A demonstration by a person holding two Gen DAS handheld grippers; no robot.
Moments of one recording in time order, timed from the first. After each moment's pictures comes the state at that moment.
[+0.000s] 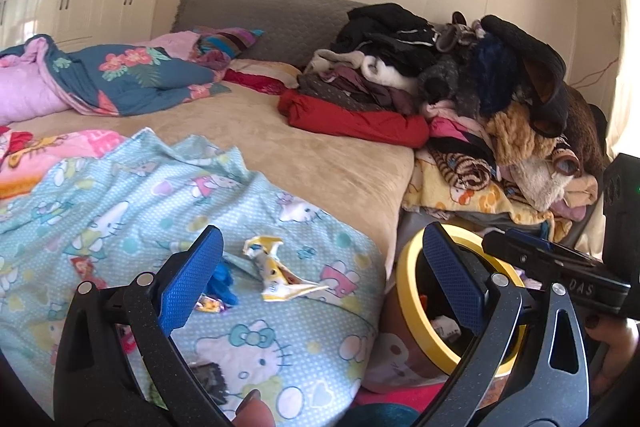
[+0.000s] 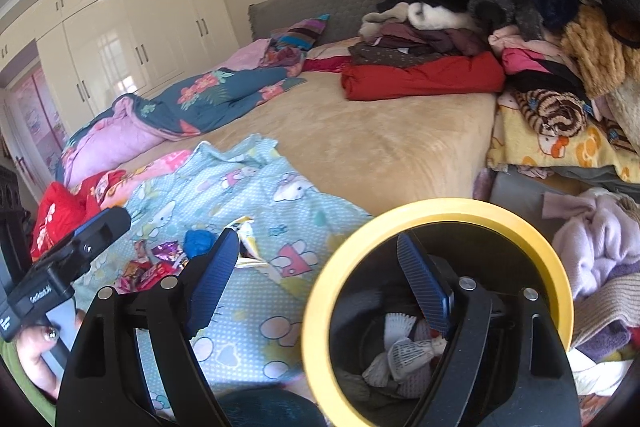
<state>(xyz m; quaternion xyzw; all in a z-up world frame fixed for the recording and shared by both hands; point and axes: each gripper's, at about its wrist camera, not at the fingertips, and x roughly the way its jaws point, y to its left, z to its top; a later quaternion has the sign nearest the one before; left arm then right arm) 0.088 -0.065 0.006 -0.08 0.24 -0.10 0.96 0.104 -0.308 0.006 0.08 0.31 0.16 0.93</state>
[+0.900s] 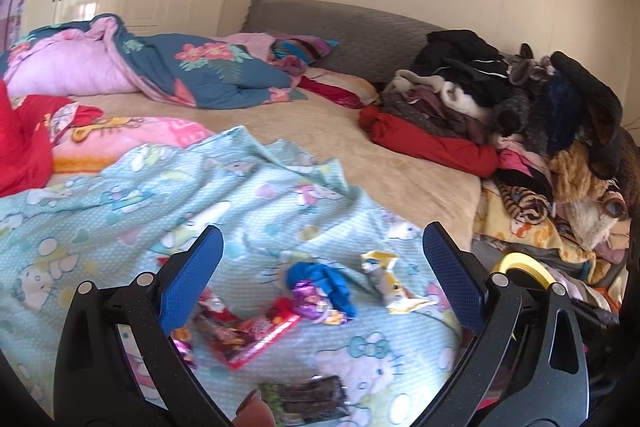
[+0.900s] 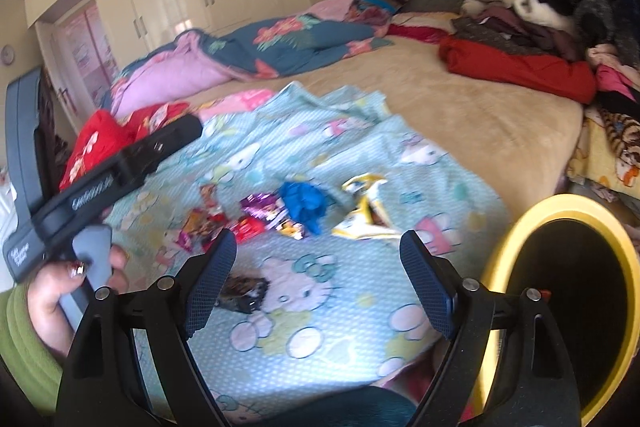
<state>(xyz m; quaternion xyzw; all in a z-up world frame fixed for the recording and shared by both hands) 0.090 0.043 -0.005 -0.12 0.23 0.01 0.97 0.097 -0.166 -0.013 0.01 0.36 0.28 0.89</state>
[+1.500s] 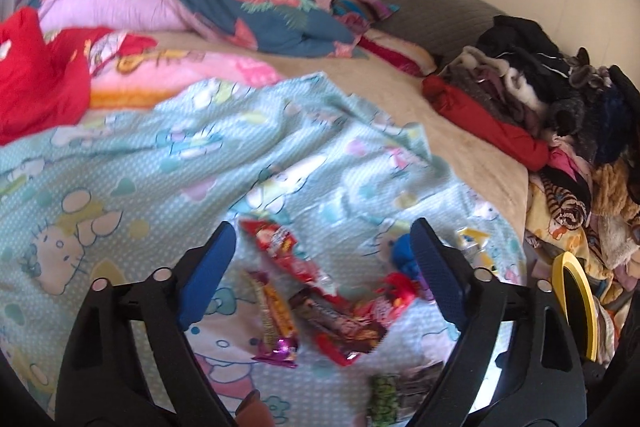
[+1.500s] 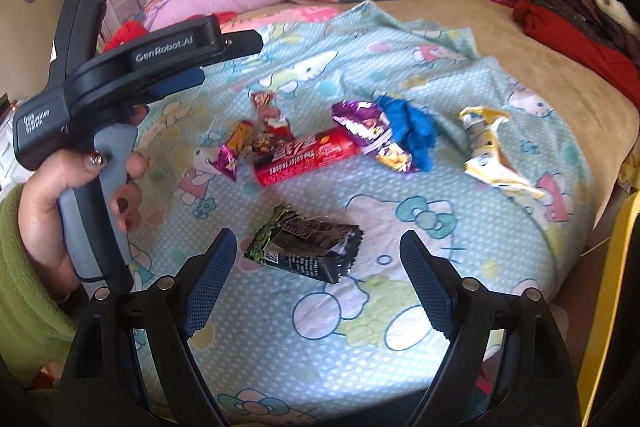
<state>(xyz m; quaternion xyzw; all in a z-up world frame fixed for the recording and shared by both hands) 0.108 0.132 -0.057 -0.17 0.32 0.06 0.93 0.084 -0.073 -0.075 -0.07 0.44 0.34 0.83</state>
